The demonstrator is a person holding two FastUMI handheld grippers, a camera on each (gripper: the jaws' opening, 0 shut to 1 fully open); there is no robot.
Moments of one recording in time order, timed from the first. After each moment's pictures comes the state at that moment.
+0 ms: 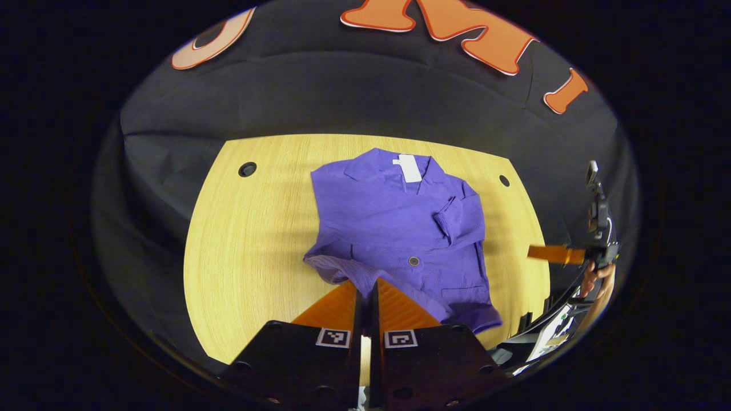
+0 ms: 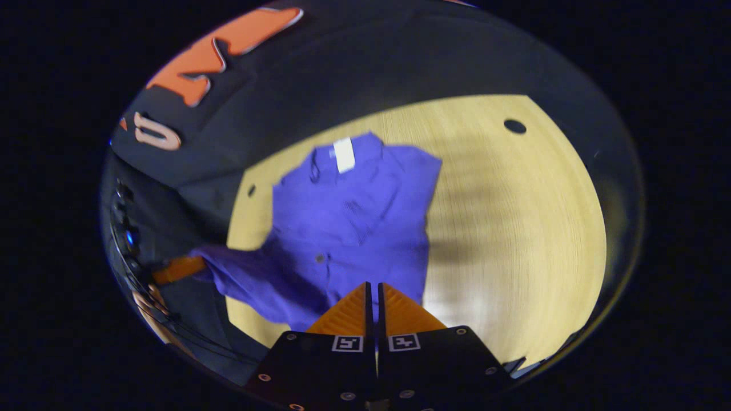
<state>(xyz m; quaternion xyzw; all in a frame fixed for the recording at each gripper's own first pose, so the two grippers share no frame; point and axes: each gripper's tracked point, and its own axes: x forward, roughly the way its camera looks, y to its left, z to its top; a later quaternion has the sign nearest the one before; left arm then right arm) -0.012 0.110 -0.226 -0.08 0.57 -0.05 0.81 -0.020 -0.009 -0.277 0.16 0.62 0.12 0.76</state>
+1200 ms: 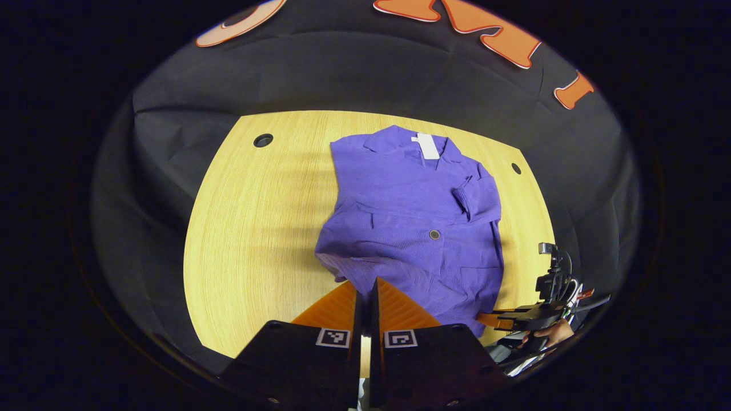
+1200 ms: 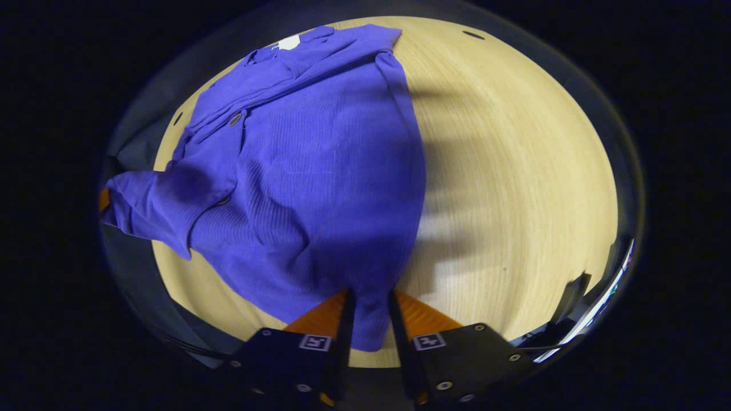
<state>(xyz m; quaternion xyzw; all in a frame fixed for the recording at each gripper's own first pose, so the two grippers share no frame) -0.070 0.139 -0.254 -0.09 0.59 -0.04 0.80 -0.171 0.001 -0.404 0.09 0.70 -0.02 0.71</state>
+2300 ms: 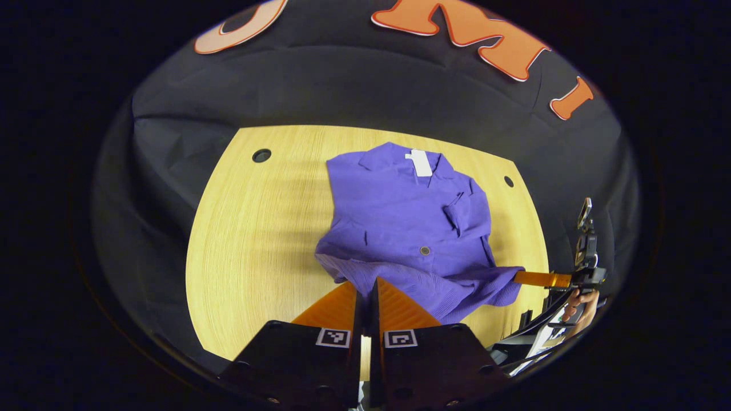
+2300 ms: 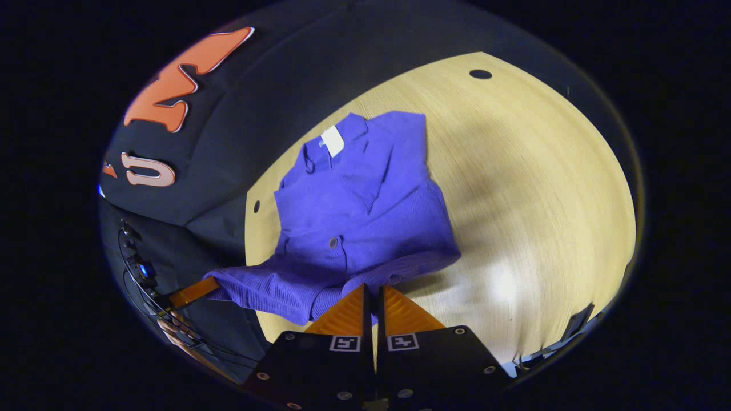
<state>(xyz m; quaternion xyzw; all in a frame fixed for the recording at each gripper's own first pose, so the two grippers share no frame) -0.030 0.136 -0.224 -0.10 0.56 -0.04 0.82 -0.024 -0.002 -0.268 0.29 0.57 0.05 0.77</state>
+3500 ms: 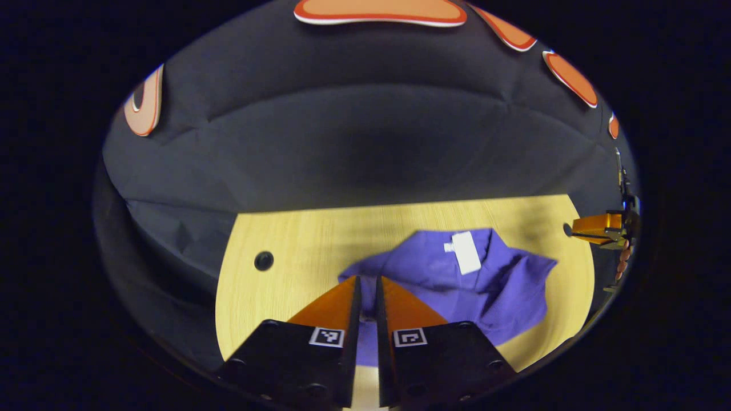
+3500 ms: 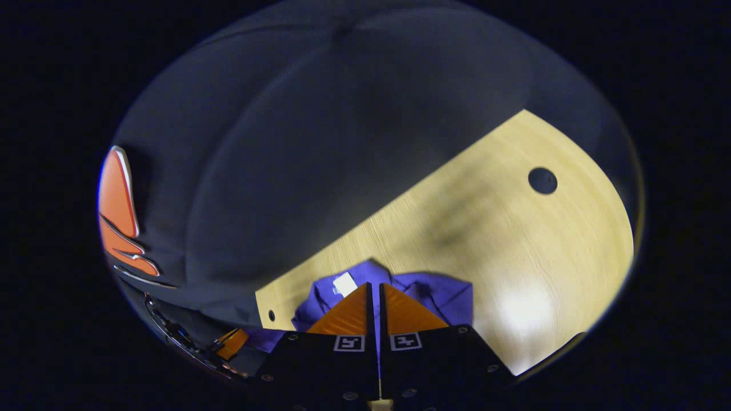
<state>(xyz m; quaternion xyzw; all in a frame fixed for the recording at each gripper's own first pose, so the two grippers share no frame) 0.230 0.155 -0.245 0.01 0.45 0.04 0.89 0.288 -0.059 -0.259 0.35 0.45 -0.01 0.82</state>
